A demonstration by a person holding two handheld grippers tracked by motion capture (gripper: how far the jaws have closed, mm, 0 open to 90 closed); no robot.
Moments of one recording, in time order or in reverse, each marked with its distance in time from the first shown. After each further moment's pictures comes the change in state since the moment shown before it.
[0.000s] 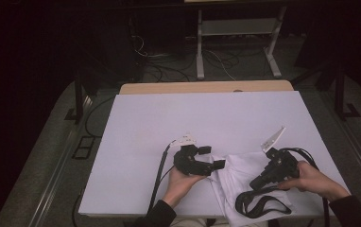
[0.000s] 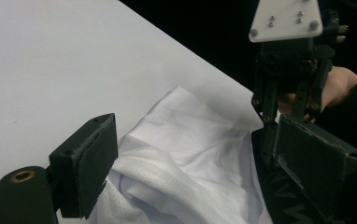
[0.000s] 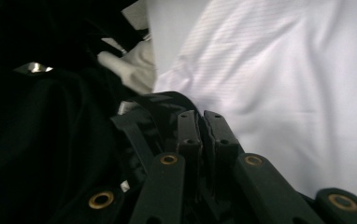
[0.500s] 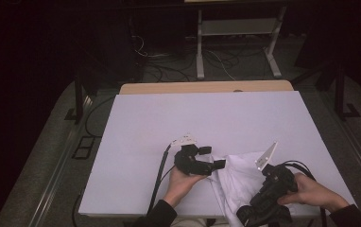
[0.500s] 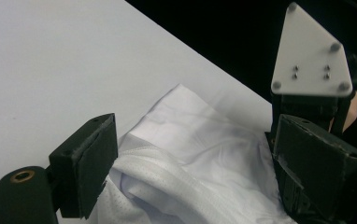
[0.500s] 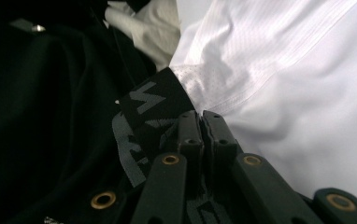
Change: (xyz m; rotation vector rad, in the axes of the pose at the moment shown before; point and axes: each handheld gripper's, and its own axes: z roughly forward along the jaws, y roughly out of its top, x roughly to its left) left arm 0.002 -0.001 0.002 0.006 0.004 -0.014; right arm 0.013 -0.015 0.033 0.125 0.026 -0.046
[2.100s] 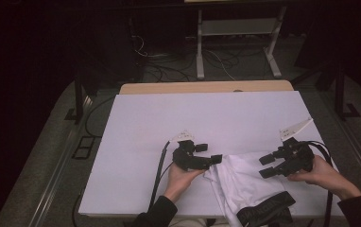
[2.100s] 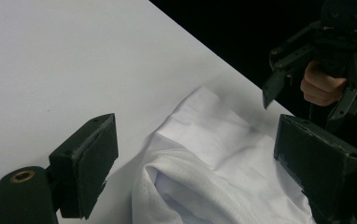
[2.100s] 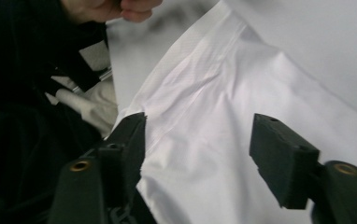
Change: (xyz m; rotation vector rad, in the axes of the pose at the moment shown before) left arm 0.018 0.001 0.002 0.000 0.048 -0.050; right arm -0.003 -0.004 -0.078 -0.344 -0.270 0.004
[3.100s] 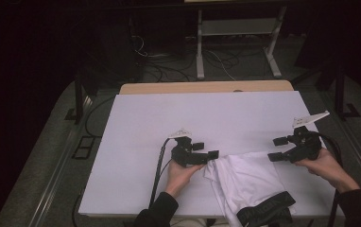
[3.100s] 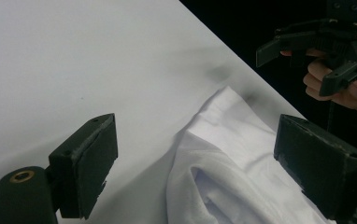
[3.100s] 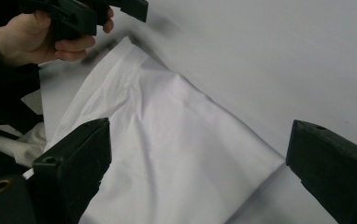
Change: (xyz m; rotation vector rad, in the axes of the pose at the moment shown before) left arm 0.021 -0.002 0.006 0.016 0.048 -0.082; right arm -0.041 -0.013 -0.025 -0.144 -0.185 0.091
